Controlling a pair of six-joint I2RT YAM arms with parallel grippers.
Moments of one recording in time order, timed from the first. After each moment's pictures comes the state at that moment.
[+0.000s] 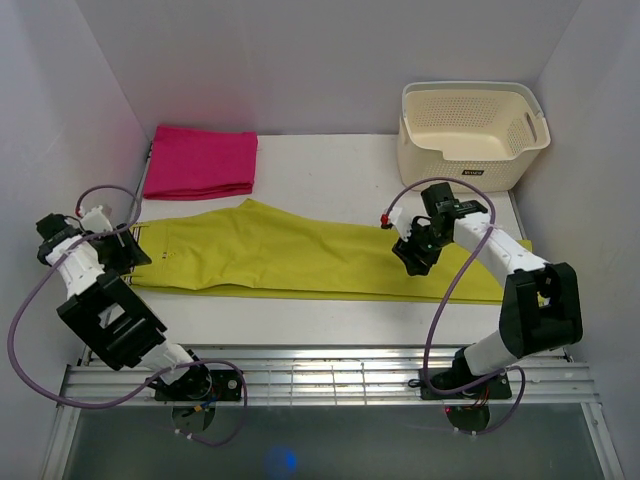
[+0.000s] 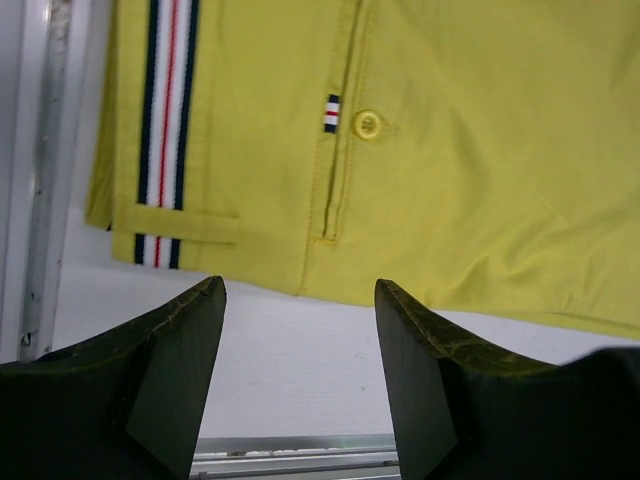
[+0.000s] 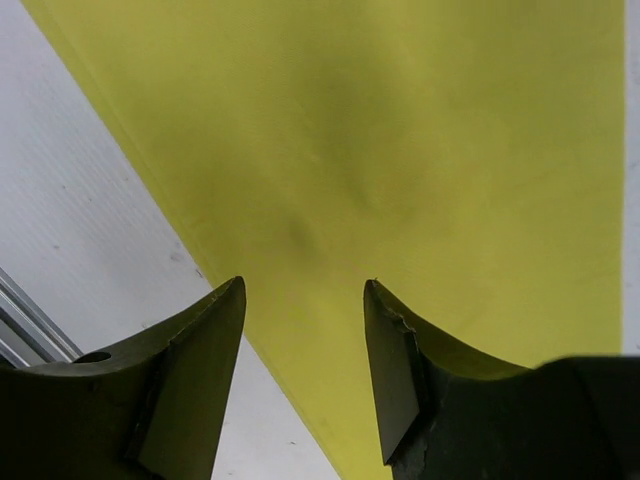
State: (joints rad) left arm 0.74 1.50 1.13 -0.81 0.51 0.34; right arm 0.25 1.49 1.06 -0.86 -0.36 -0.86
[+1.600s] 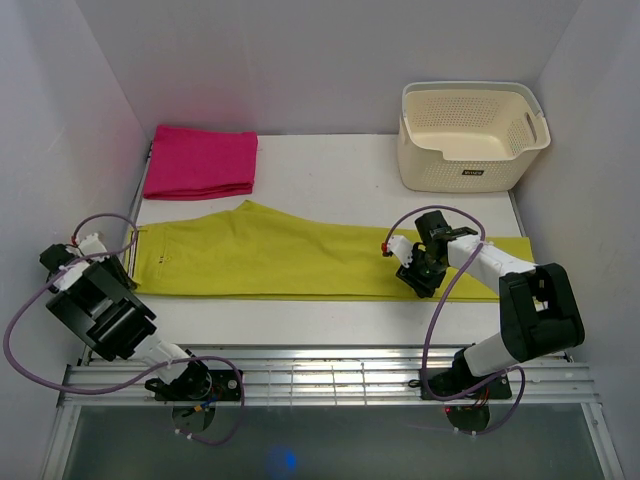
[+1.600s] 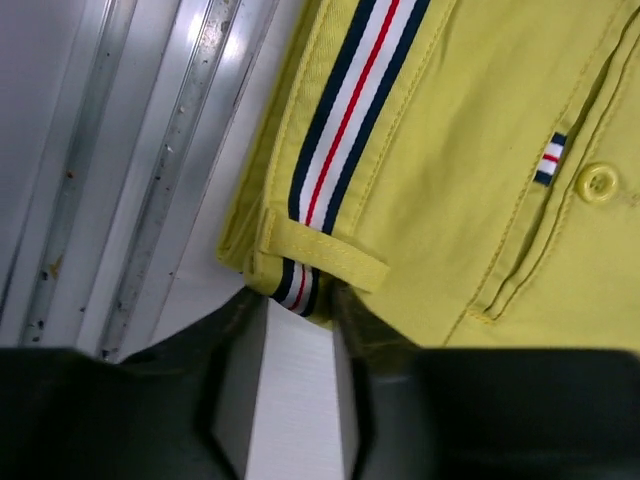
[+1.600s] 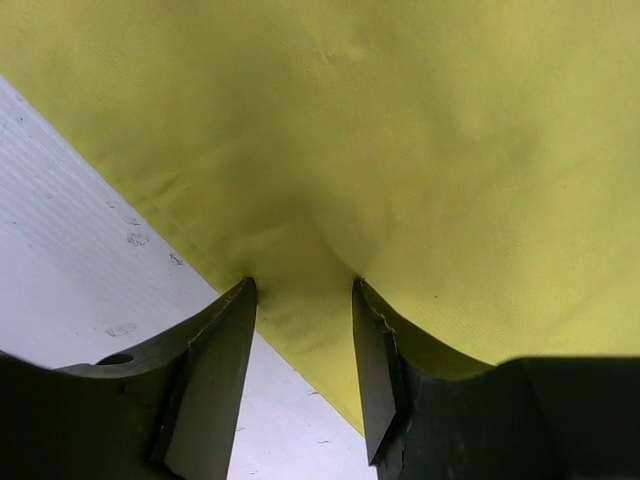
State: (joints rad) left arm 0.90 1.59 0.91 -0.44 0.39 0.34; right arm 0.30 1.48 0.80 -0.68 -0.15 -0.77
